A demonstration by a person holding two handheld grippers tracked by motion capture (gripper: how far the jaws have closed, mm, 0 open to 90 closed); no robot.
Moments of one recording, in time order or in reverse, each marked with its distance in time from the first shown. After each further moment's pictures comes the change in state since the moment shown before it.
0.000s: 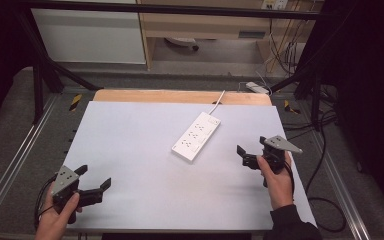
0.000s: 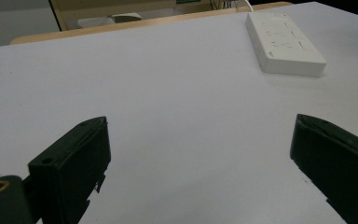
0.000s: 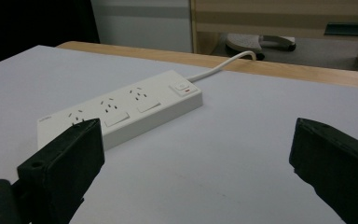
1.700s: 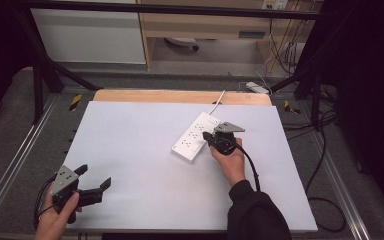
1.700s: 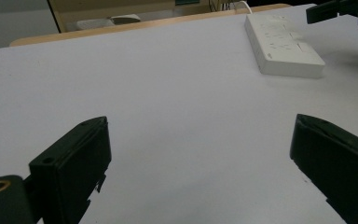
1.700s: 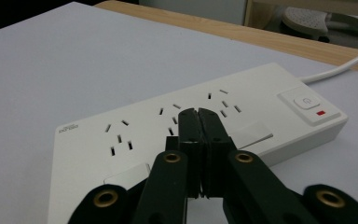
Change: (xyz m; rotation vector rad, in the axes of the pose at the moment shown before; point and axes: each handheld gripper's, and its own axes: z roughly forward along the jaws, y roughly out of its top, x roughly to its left) left arm 0.000 0.000 0.000 -0.006 -0.004 -0.003; right arm 0.067 0.004 0.125 0.130 0.163 -0.096
